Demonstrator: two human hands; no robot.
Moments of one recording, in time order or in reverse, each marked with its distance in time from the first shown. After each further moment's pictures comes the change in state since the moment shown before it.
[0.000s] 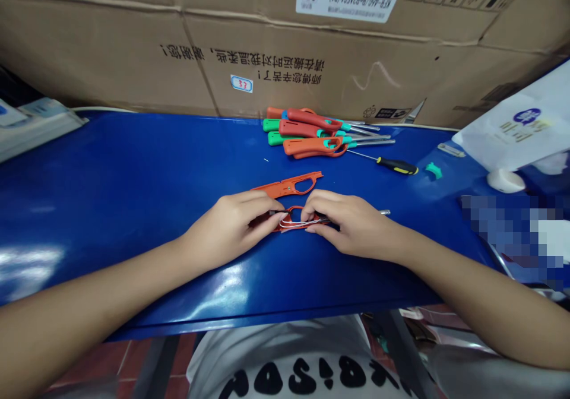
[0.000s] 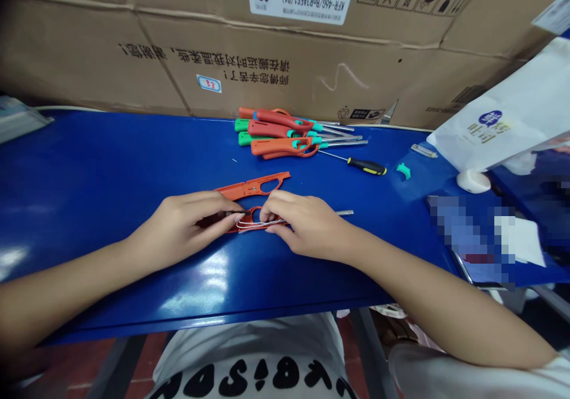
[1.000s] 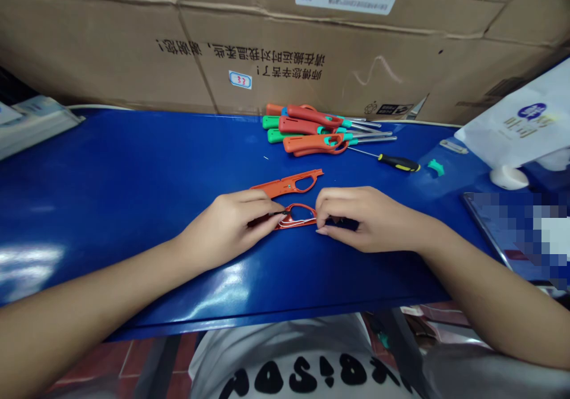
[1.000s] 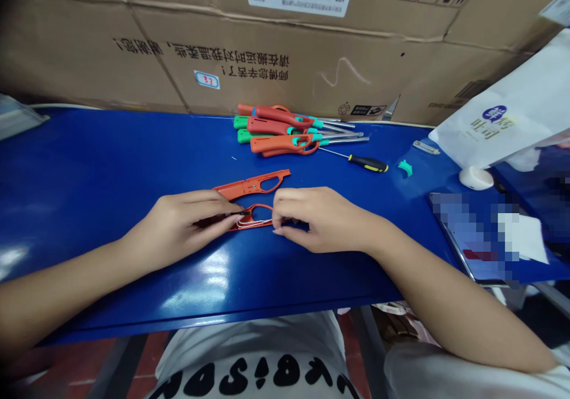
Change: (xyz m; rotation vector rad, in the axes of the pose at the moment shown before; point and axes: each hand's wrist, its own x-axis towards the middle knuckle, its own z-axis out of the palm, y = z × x) left_hand -0.002 -0.003 -0.002 0.025 -0.029 0.077; right_hand -0.009 0.006 -0.024 -0.037 -0.064 -0.169
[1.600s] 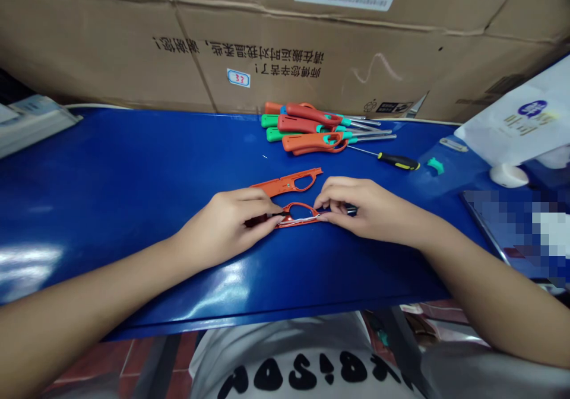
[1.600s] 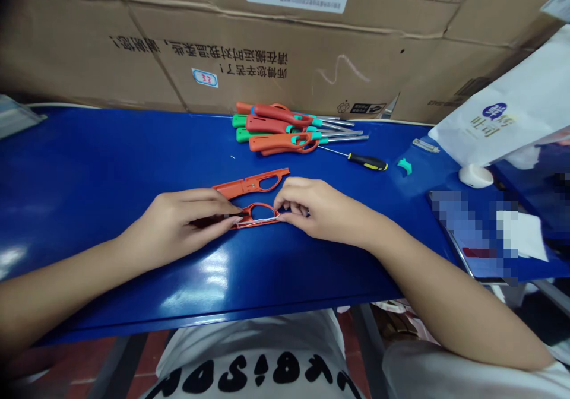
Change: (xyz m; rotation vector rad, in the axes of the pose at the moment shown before) left_hand 0.001 0.001 -0.002 -0.036 -0.011 -0.035; right_hand 0.002 0.008 0.004 0.110 0.131 0.144
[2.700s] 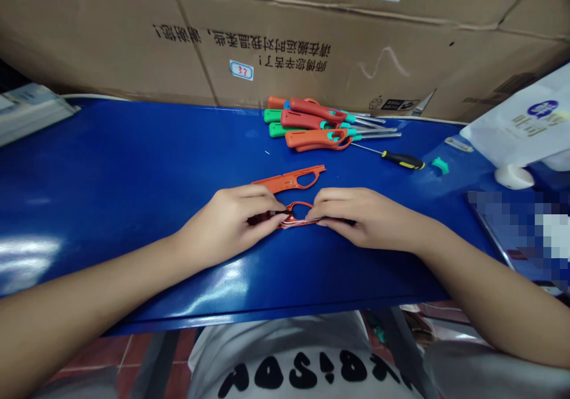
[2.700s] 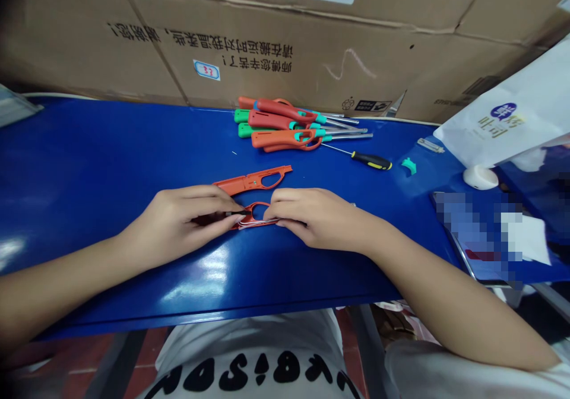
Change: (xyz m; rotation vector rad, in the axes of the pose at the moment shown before) left_hand 0.001 0.003 0.003 -0.035 0.041 -0.007; right_hand -0.001 -0.005 0.004 -0.087 -0.167 -0.155
